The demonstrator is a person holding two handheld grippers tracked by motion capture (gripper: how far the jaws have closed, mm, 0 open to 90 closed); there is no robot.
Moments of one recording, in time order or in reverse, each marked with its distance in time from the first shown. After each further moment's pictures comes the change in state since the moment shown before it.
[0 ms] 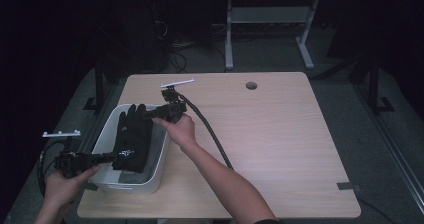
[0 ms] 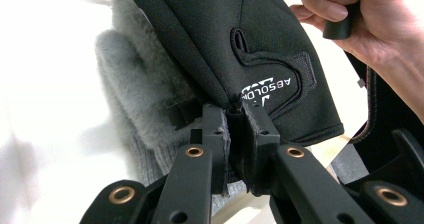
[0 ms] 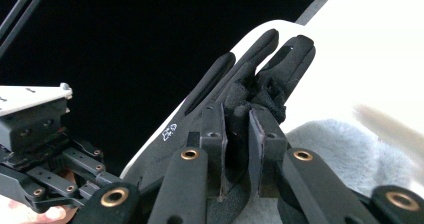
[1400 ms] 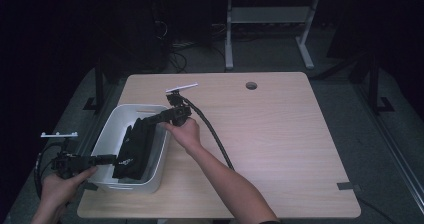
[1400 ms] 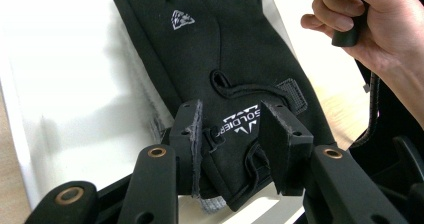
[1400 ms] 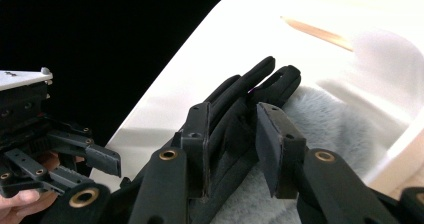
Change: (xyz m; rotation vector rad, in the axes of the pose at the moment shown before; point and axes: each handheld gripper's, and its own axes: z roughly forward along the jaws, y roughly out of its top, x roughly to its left) left arm 0.016 -0.001 -0.004 0.022 0.019 -0.065; right arm -0.021 -0.009 -0.001 0.045 -0.039 0.039
